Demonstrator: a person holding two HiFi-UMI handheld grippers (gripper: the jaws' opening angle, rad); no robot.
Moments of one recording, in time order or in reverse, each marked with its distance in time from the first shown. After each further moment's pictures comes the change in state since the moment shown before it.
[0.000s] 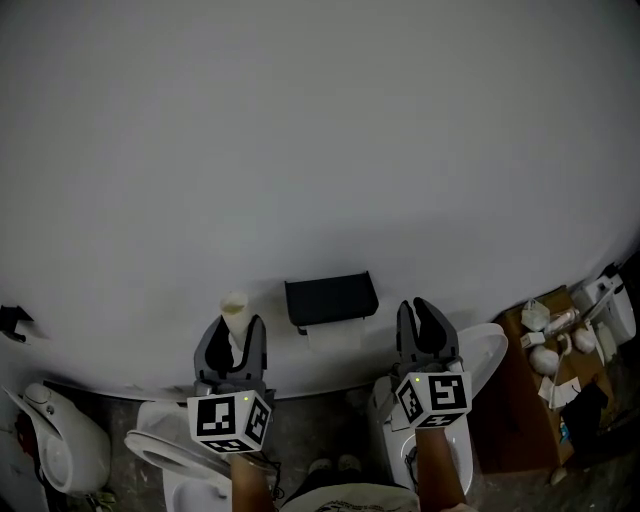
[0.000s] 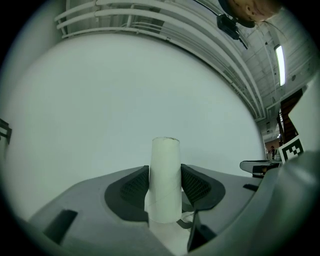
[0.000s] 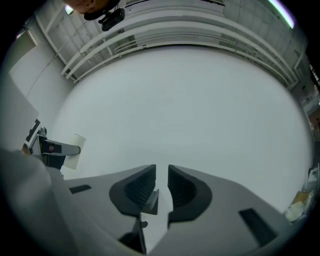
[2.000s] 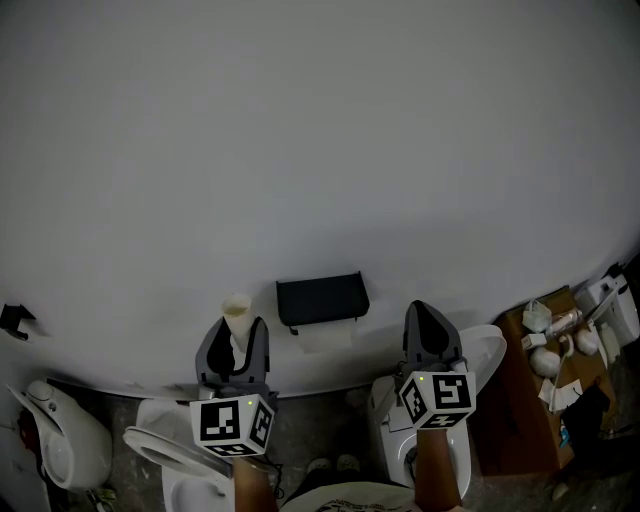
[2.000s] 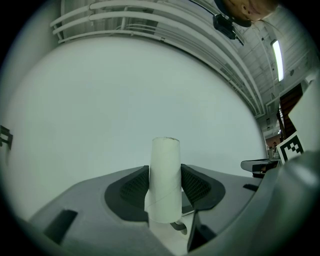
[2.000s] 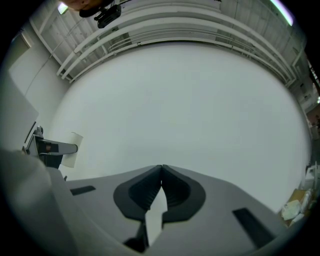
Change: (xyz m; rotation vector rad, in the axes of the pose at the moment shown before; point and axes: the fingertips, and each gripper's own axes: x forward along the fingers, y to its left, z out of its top) left arm -0.001 -0.026 0.003 0.035 -0.004 0.014; right arm -0.007 -0.026 -0.003 0.017 0.036 -0.012
